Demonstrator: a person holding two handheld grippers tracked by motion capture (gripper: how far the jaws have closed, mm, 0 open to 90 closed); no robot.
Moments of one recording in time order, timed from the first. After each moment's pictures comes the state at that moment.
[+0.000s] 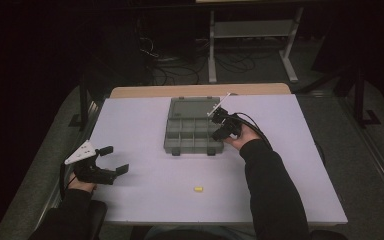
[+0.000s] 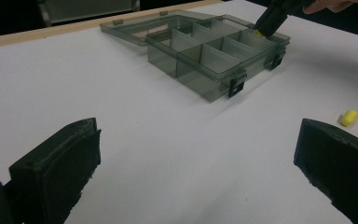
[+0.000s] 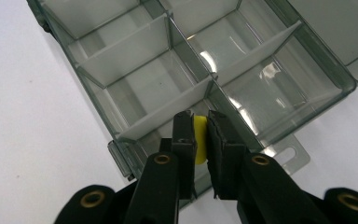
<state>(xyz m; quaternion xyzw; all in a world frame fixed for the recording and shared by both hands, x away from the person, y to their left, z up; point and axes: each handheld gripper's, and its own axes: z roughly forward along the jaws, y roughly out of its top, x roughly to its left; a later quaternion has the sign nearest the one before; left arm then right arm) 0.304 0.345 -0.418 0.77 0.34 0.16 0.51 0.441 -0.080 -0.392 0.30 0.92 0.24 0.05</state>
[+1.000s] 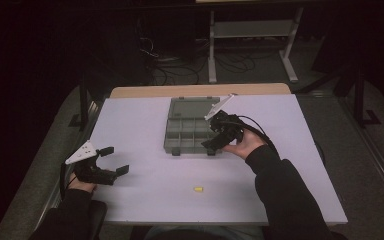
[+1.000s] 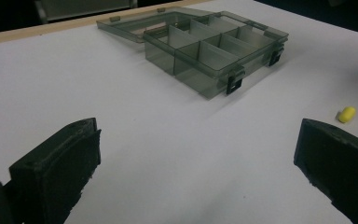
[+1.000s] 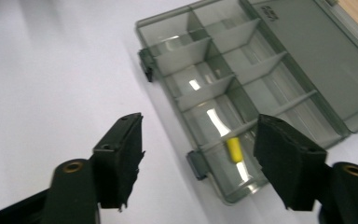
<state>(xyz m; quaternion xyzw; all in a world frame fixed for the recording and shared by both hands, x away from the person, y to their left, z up) 0.304 0.344 -0.418 0.78 0.33 0.16 0.51 0.383 -0.072 -0.340 0.23 0.92 0.31 0.09</state>
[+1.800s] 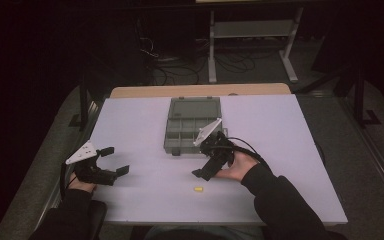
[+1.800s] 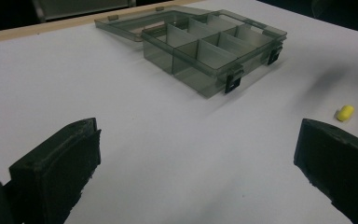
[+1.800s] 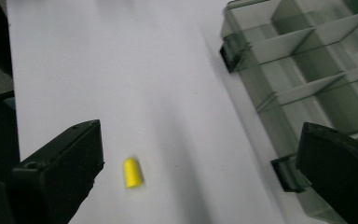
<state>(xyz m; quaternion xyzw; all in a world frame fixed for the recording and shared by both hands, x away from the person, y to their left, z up) 0.304 0.344 -0.418 0.78 0.33 0.16 0.51 0.335 -0.045 -0.367 0.17 0.93 0.31 0.05</state>
